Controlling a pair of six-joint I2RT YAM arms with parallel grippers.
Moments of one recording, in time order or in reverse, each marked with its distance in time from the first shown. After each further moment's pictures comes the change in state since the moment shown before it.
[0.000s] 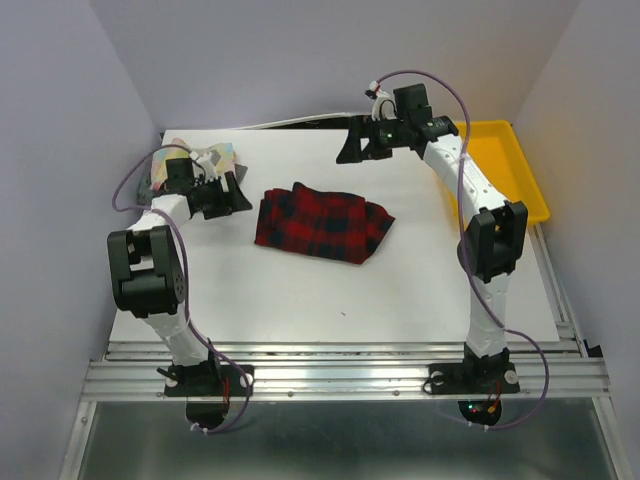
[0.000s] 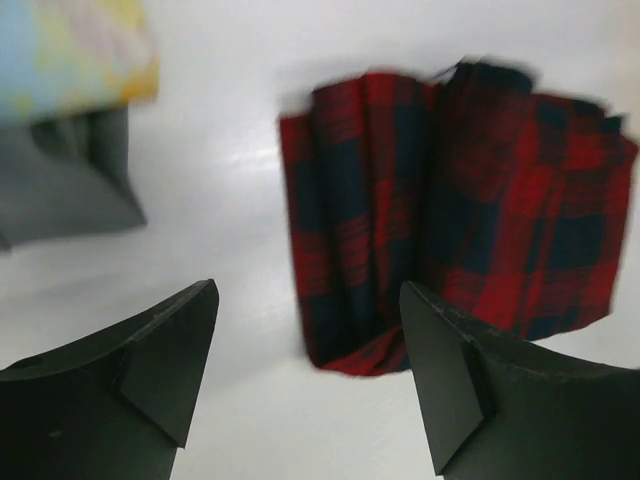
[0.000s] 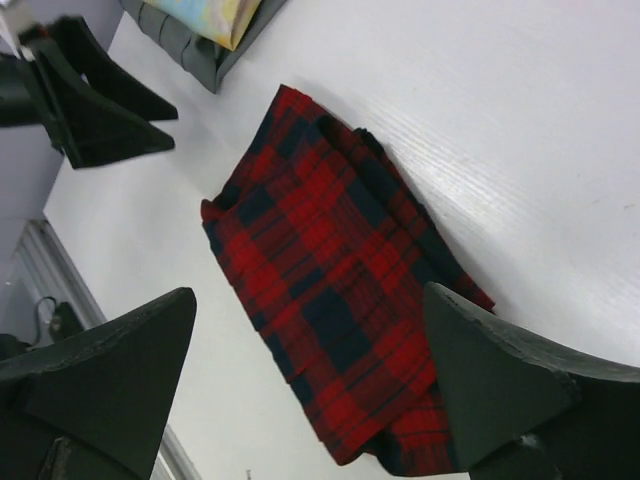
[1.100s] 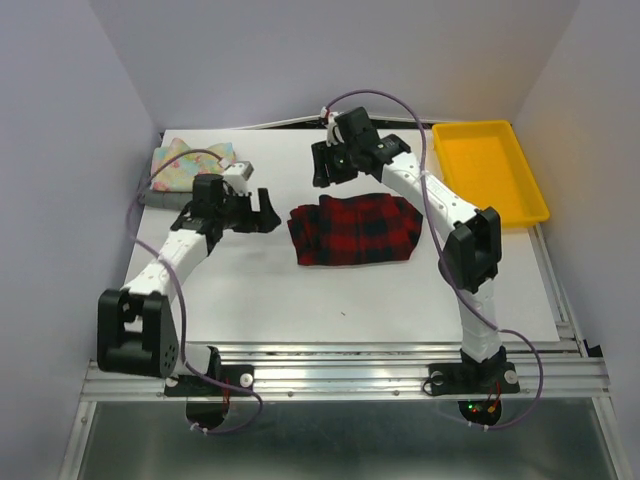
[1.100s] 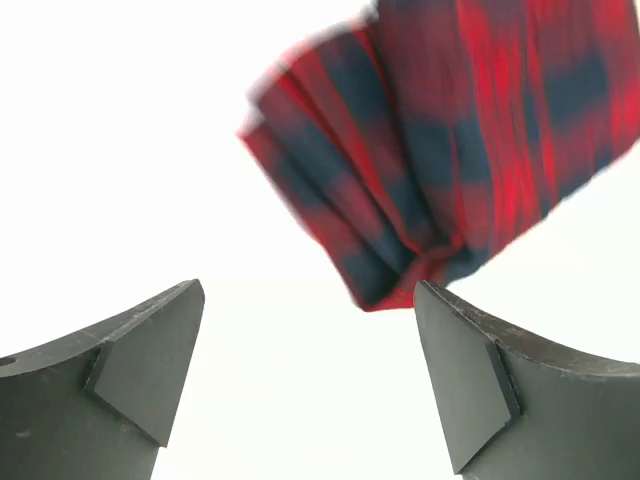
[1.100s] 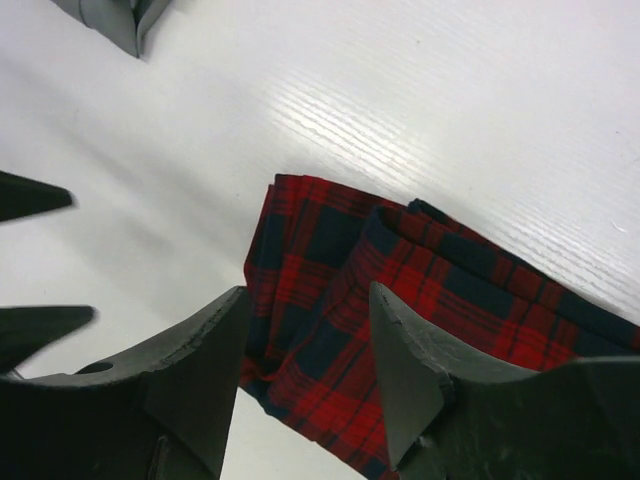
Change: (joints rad) left arm -0.287 -0.342 -0.307 0.050 -0.165 0.008; right arm 0.254 -0.001 -0.047 -0.017 0.432 0.059
